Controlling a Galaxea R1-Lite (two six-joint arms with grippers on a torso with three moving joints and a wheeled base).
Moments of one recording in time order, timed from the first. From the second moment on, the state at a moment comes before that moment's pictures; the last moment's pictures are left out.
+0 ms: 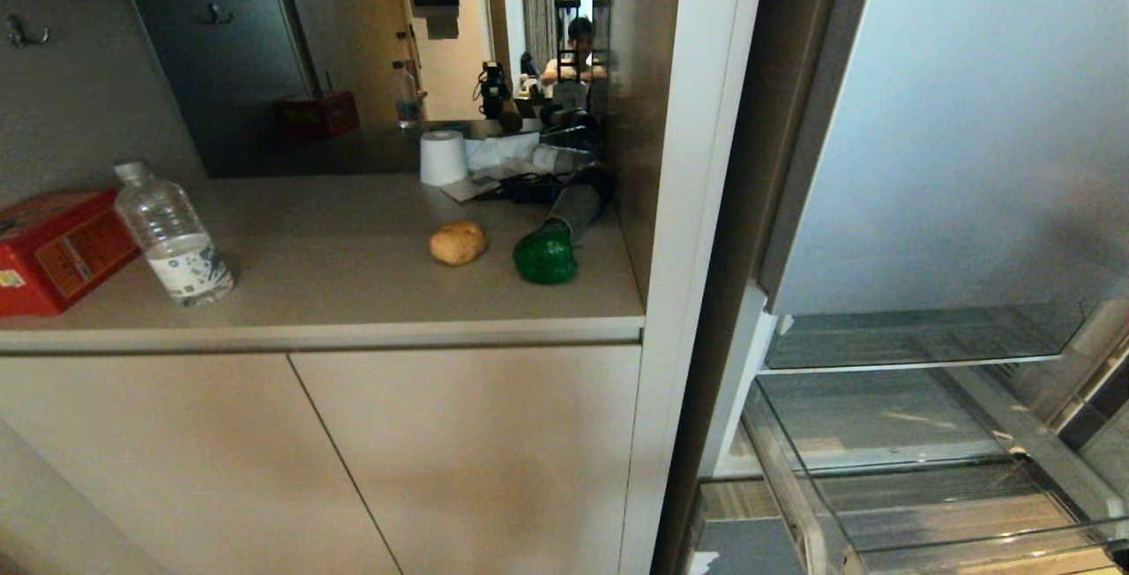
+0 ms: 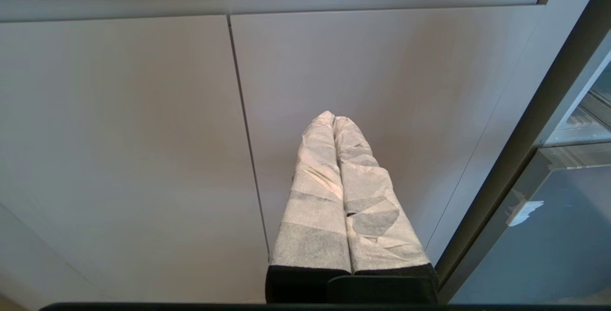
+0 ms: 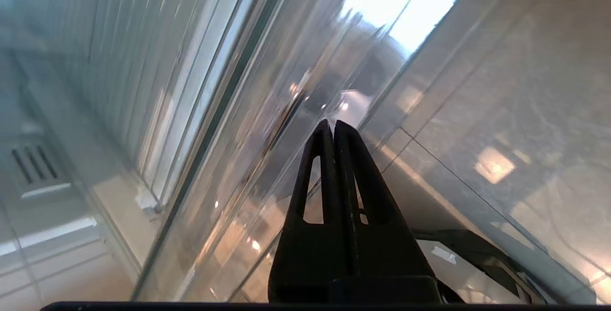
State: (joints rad) left arm 0.00 0.00 0.00 -0.03 0.00 0.00; right arm -1.01 2.09 -0.41 -0.74 0.57 0.24
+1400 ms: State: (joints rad) left arm 0.00 0.00 0.00 -0.03 0.00 0.00; right arm -0.71 2.35 -0.87 -0.82 0.69 0.51
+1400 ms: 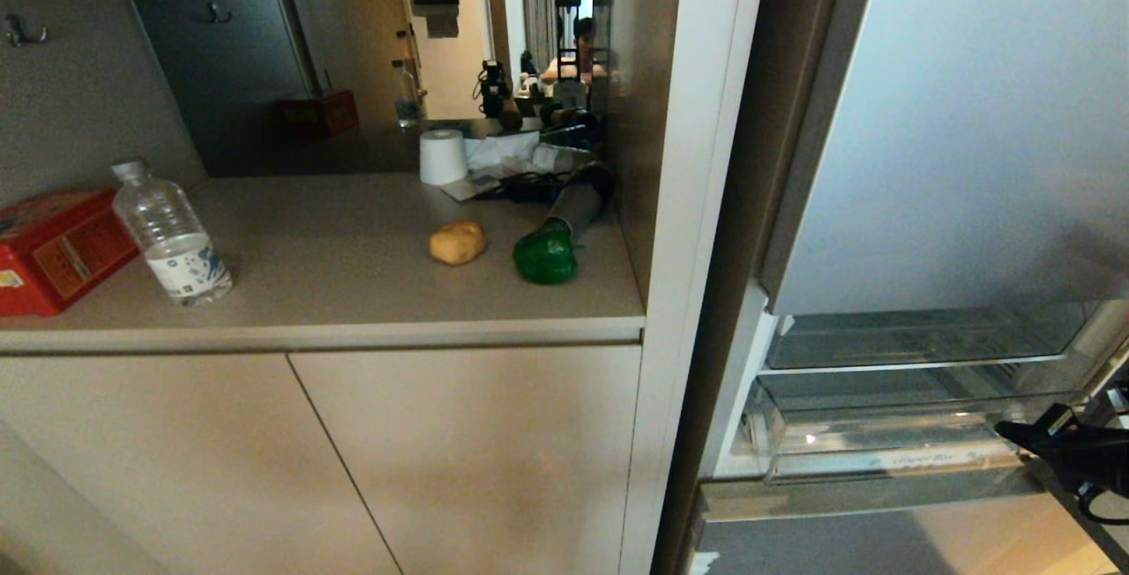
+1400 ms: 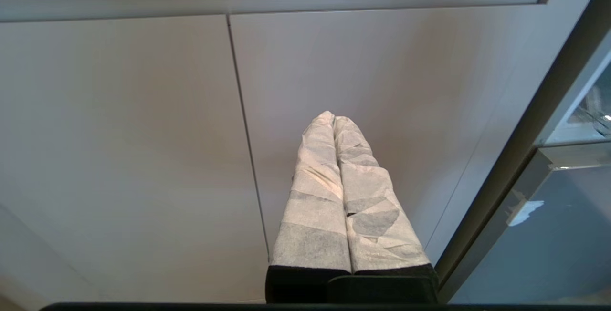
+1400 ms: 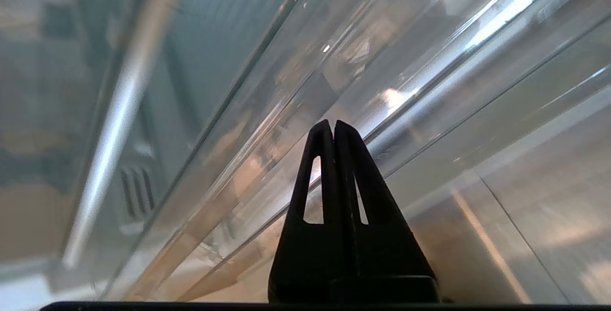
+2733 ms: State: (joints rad) left arm 0.00 0.00 0.00 -0.03 0.00 0.00; right arm -0.61 2.36 -0.90 -0.84 0.68 0.58
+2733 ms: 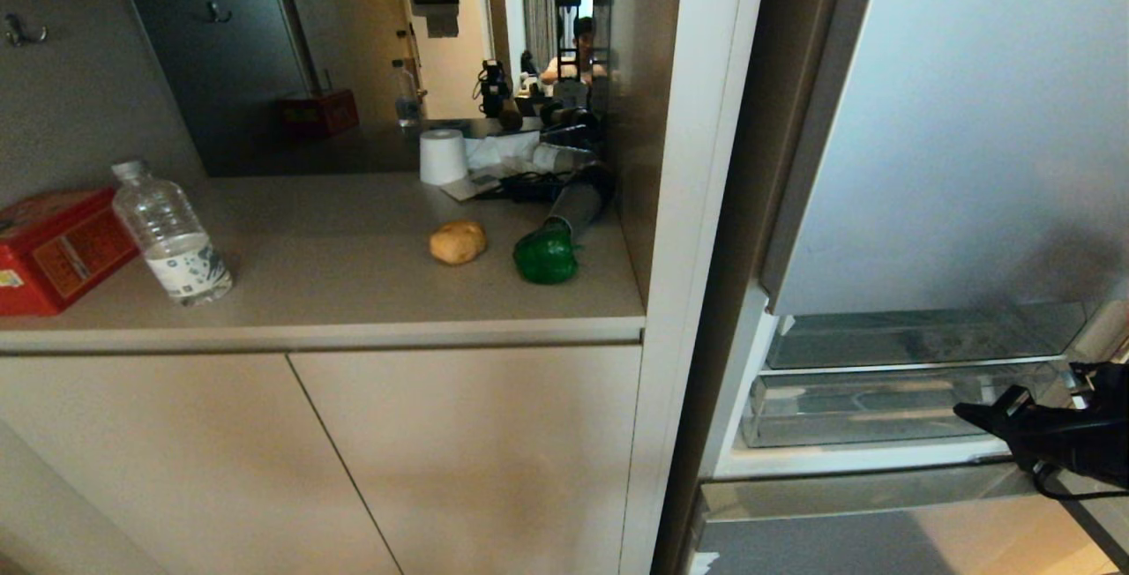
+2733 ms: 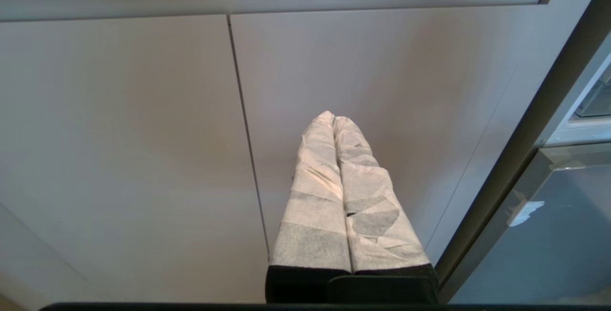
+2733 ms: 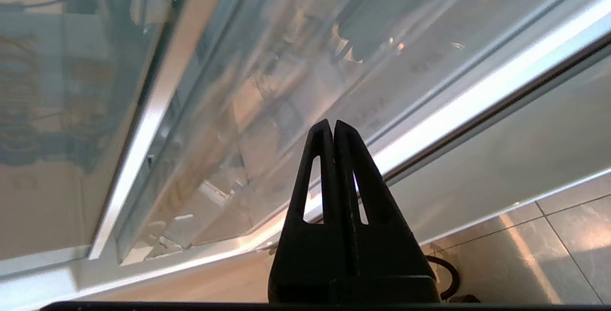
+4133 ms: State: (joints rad) left arm 0.00 0.00 0.00 -0.03 0.00 0.00; right arm -0.59 2.42 -0.93 -0.90 0.68 0.58
